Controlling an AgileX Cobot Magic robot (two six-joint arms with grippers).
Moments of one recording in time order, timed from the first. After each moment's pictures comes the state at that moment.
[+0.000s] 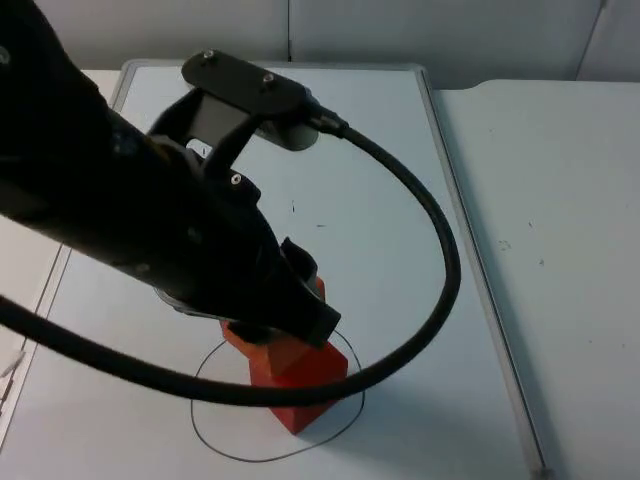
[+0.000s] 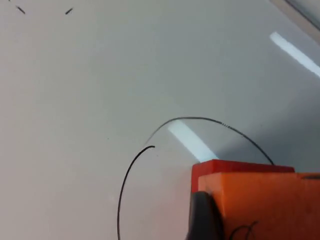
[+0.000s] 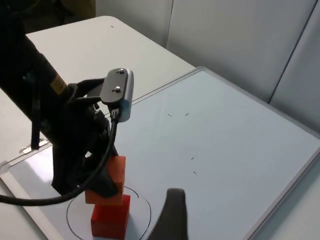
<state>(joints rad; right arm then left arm) 1.10 0.56 -0.73 -0.57 0.74 0.37 -0.70 1.64 -0.76 -0.64 0.21 0.61</state>
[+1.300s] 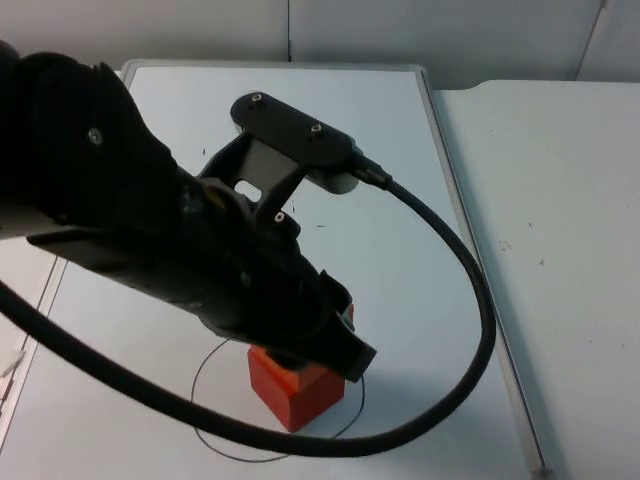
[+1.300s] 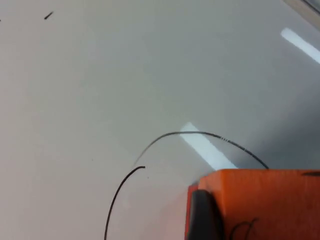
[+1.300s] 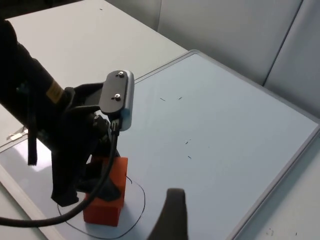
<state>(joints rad) 1.10 0.56 -0.66 -0.63 0.73 0.44 -0.77 1.74 -0.77 -0.64 0.09 0.60</state>
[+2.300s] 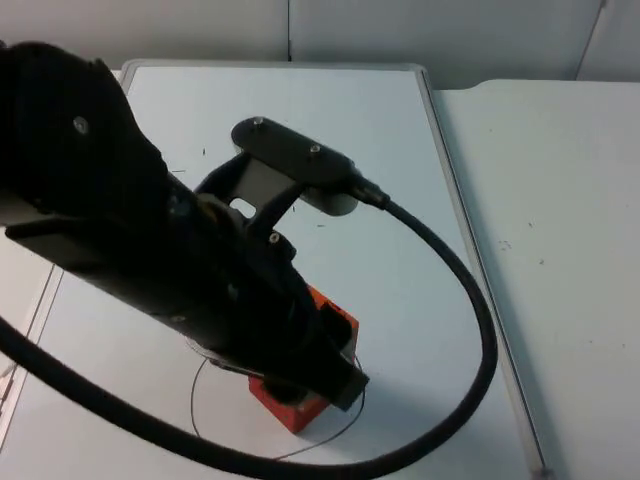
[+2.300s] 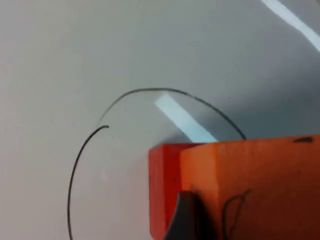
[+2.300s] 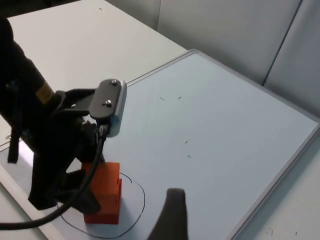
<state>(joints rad) 1.10 0.56 -0.66 -0.63 0.73 0.44 -0.77 1.68 -0.77 -0.63 0.23 0.60</state>
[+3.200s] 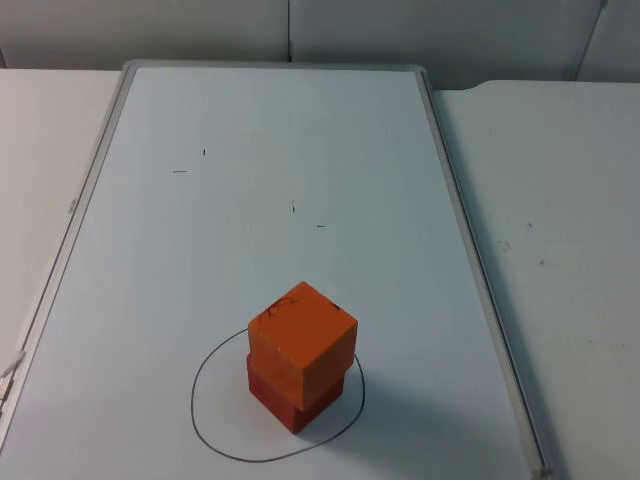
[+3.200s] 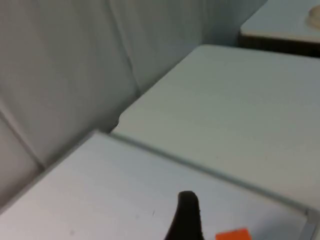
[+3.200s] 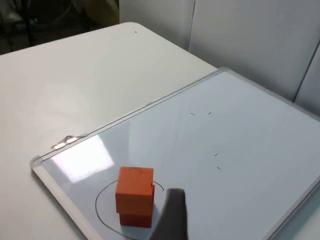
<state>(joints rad) 1.10 0.42 -0.65 -0.46 0.75 0.29 -0.77 0.62 -0.97 -0.06 0.78 0.27</state>
